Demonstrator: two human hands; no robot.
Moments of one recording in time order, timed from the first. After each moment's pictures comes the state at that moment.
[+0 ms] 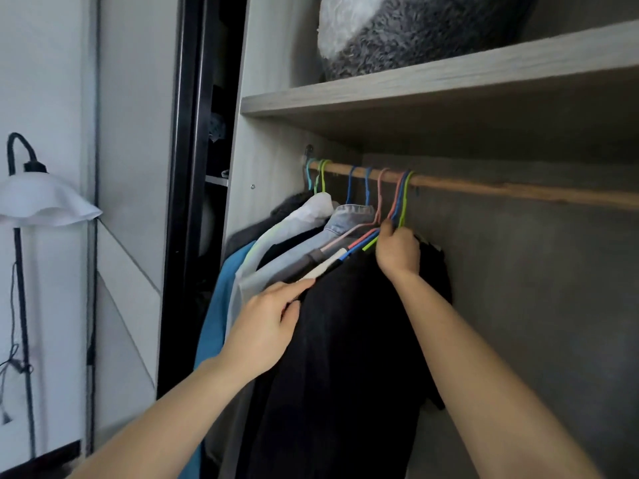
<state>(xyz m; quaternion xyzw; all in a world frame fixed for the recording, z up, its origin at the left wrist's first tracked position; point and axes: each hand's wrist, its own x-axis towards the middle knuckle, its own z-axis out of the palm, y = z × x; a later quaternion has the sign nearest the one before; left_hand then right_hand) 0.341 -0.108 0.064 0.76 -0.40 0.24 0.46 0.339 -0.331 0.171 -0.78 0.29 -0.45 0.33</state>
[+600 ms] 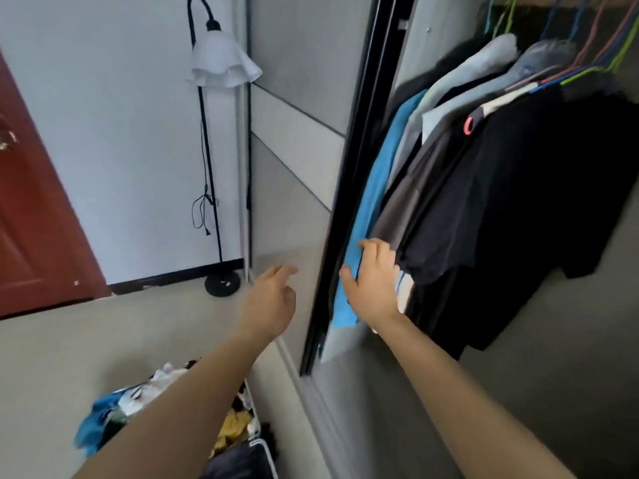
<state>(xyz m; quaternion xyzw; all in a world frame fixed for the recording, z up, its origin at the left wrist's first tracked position) 0.237 0.170 -0.153 0.91 -0.15 0.11 0.38 0.221 -0.013 -0.121 -0.93 0.03 -0.29 0.21</state>
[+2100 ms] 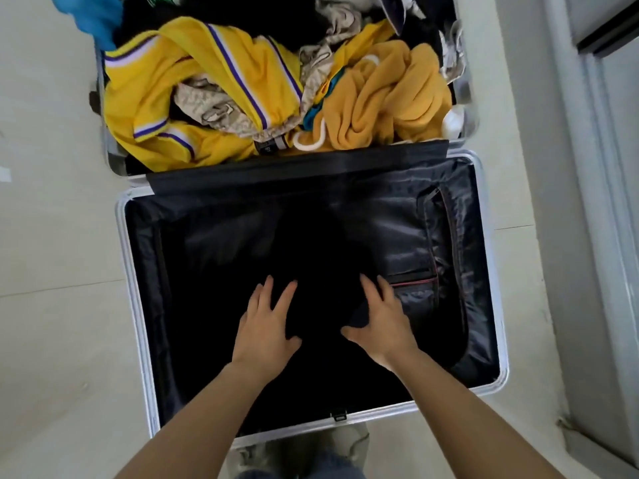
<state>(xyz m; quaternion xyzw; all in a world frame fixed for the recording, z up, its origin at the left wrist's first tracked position) 0.015 0.434 -1.009 0.90 0.07 -0.37 0.21 0.057 0.231 -1.005 -0.89 0.05 0.42 0.18</state>
